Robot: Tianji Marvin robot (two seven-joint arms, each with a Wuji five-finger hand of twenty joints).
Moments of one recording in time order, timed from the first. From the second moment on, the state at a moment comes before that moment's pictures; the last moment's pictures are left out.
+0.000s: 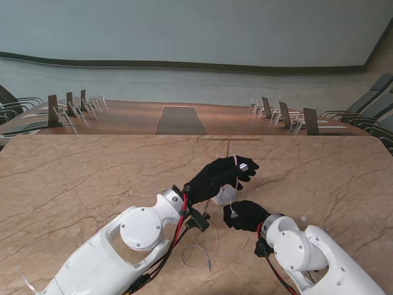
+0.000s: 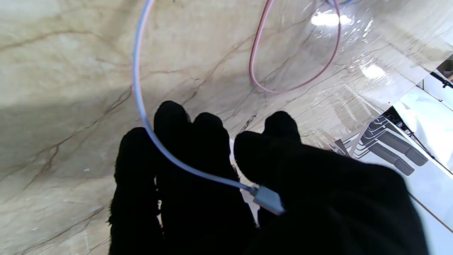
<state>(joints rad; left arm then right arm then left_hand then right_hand) 1.33 -1.21 -0.81 -1.72 -0.18 -0.10 -0.04 -1.65 -1.04 1.18 -1.76 -0.60 0.16 0.33 1.01 0.09 -0.02 -0.03 0.53 0.15 0.49 0.40 0.71 0.20 0.30 0.32 0.56 0.29 0.43 0.31 0.37 0.23 0.84 0.41 0.78 -0.44 1.13 0.11 0.74 -0.18 1.25 0.77 0.91 0.29 1.27 0.56 0.73 0.27 1.14 0.59 0.37 0.30 1.42 0.64</state>
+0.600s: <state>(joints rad) 1.33 -1.22 -0.78 -1.71 -0.24 -0.10 -0.05 -1.56 -1.05 1.12 -1.68 -0.61 0.22 0.27 1.02 0.09 -0.02 -0.03 0.54 0.15 0.51 0.40 0.75 0.23 0.33 0.32 0.61 0.32 0.46 0.32 0.42 0.26 0.88 0.41 0.78 -0.44 1.13 0.11 0.74 -0.18 1.25 0.77 0.92 0.29 1.28 0.56 0.73 0.27 1.15 0.59 0.37 0.30 1.43 0.64</state>
